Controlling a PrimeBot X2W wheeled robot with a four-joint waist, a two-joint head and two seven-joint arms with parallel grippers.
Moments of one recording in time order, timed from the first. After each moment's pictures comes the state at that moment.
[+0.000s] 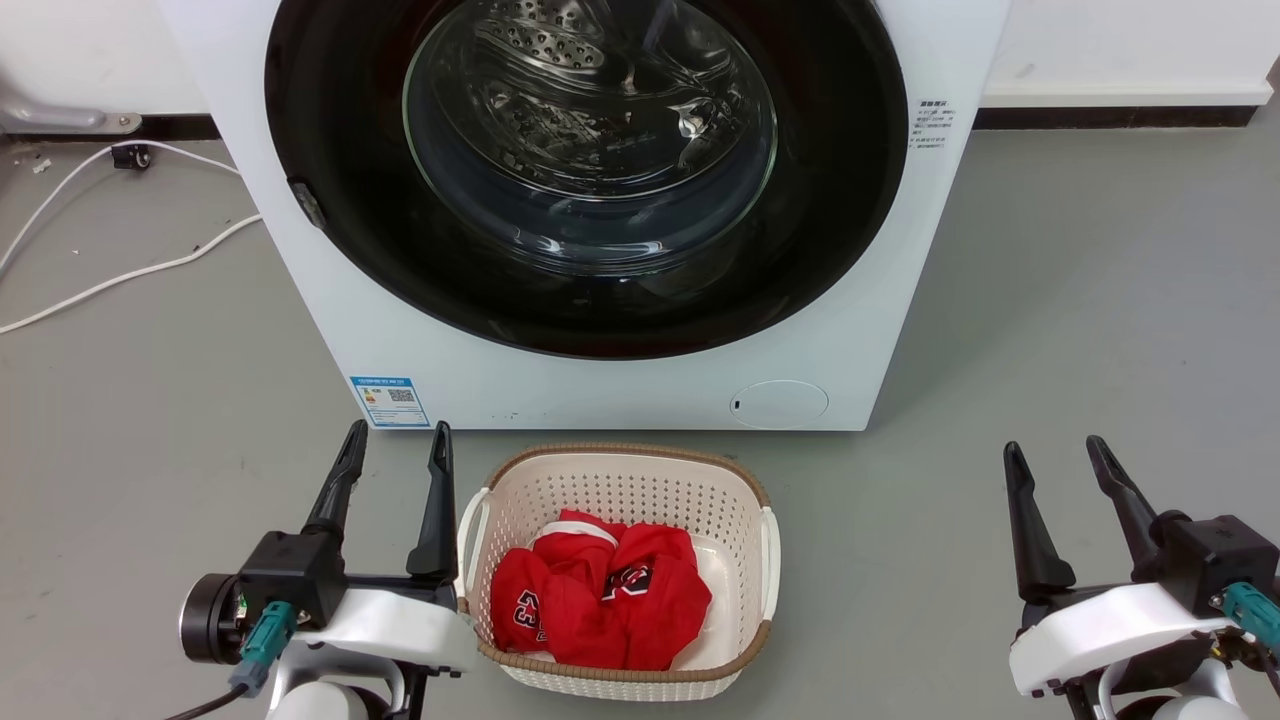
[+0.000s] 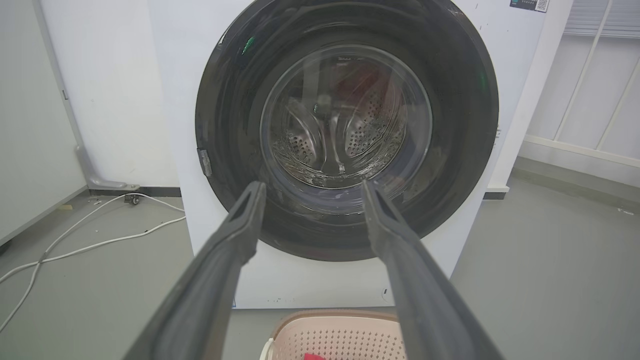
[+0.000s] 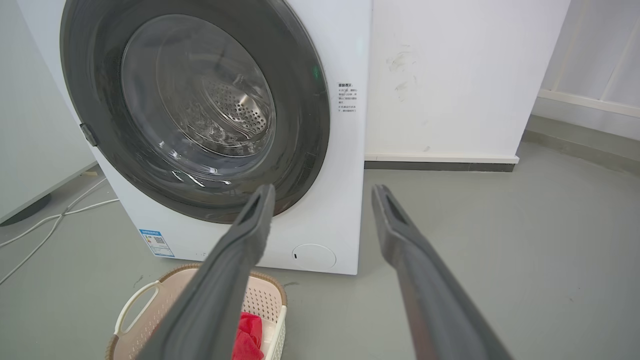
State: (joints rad) left arm -0.08 0.05 -0.03 0.10 -0.12 -0.09 -0.24; right arm 0.00 -0.05 -0.04 -0.01 0.09 0.13 -0.07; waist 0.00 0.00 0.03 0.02
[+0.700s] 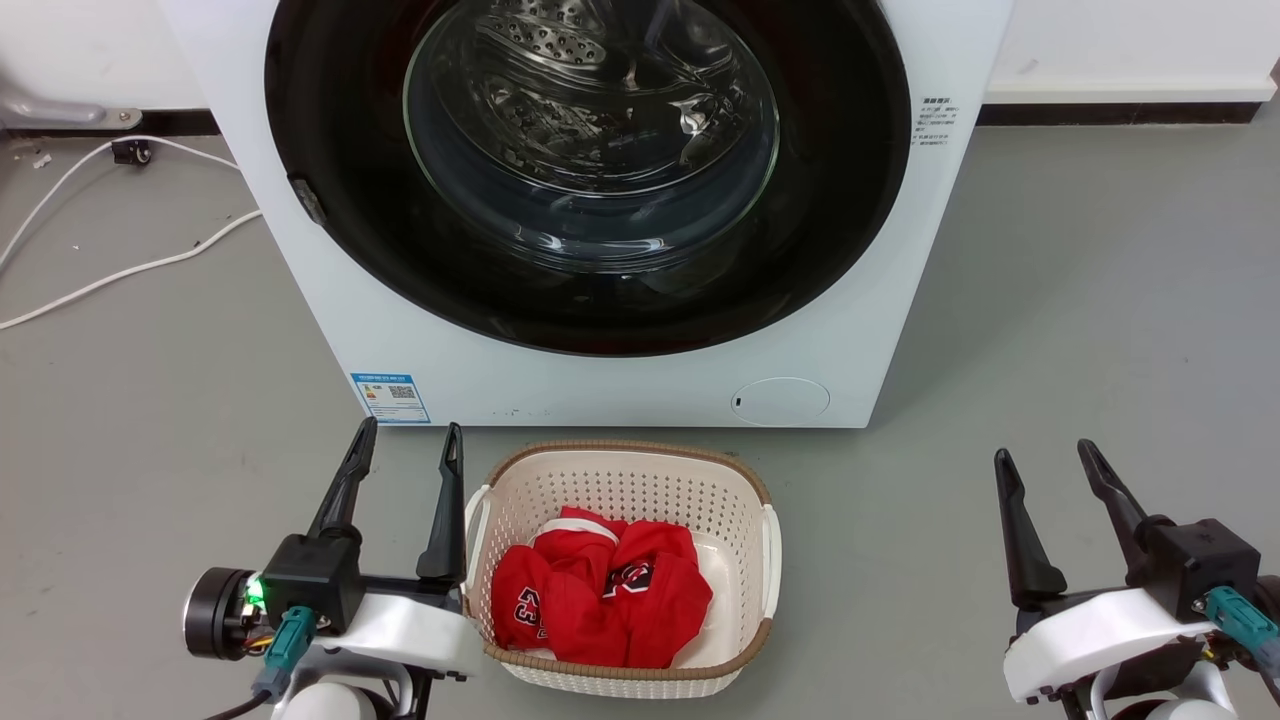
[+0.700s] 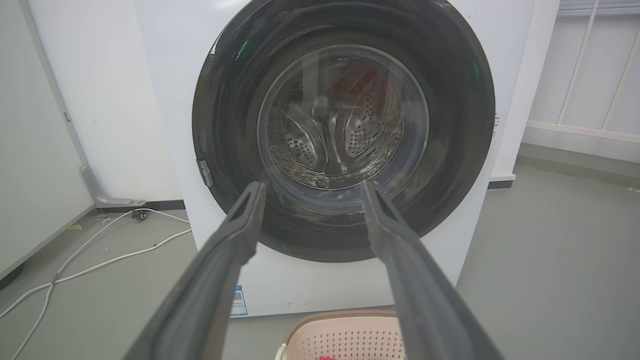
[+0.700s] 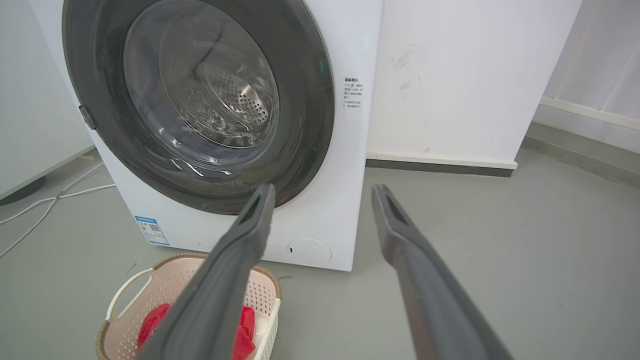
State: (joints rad) left arm -0.08 0.05 -0.04 0.10 -0.04 -0.07 -0.26; right arm 0.00 -0.05 -0.03 -0.01 0.04 0.13 -0.07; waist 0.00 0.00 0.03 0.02
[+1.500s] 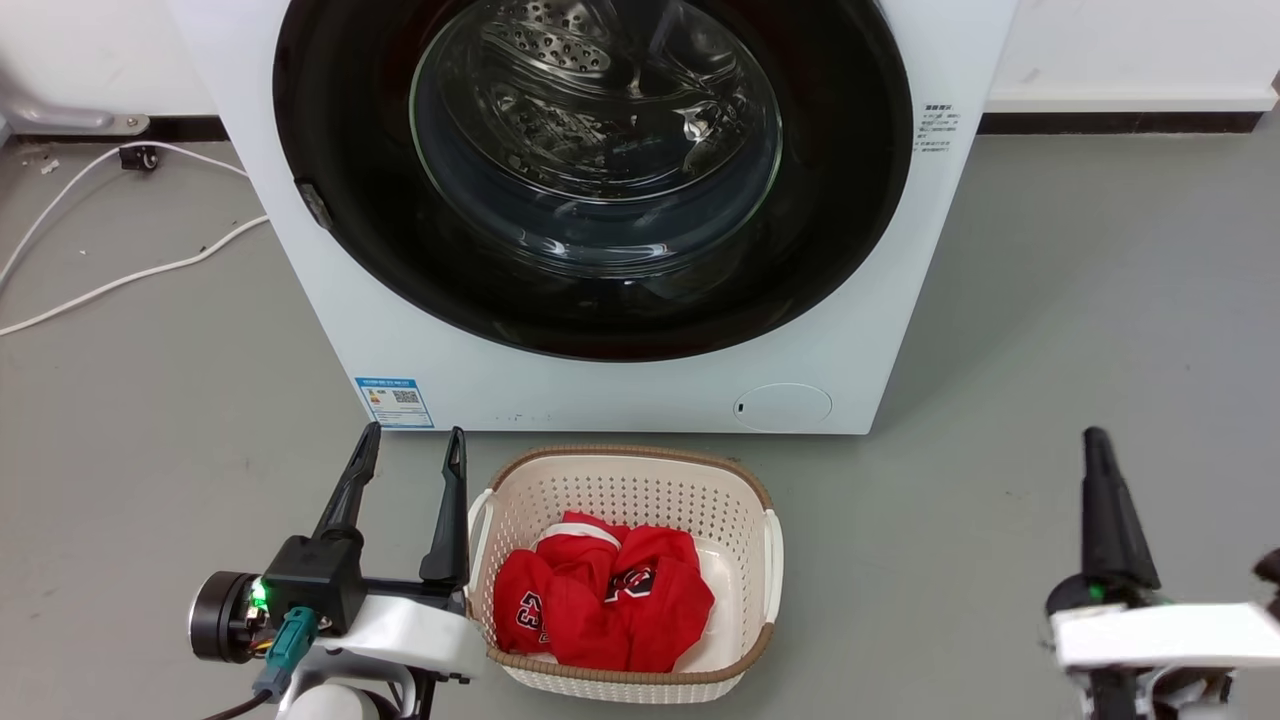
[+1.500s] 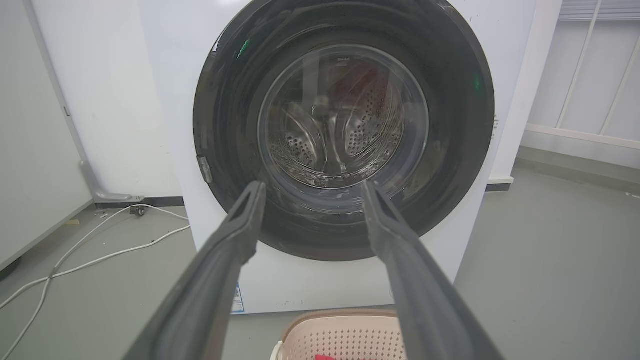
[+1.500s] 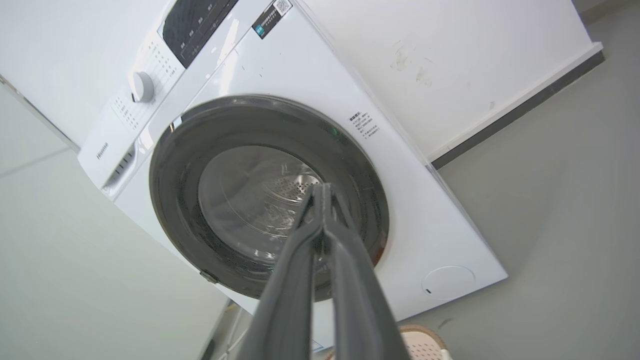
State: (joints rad) left arm -0.08 0.05 -0.05 0.11 -0.07 -0.07 -0.26; right arm 0.00 -0.05 -0.01 0.04 0.74 0.13 -0.23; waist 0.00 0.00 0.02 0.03
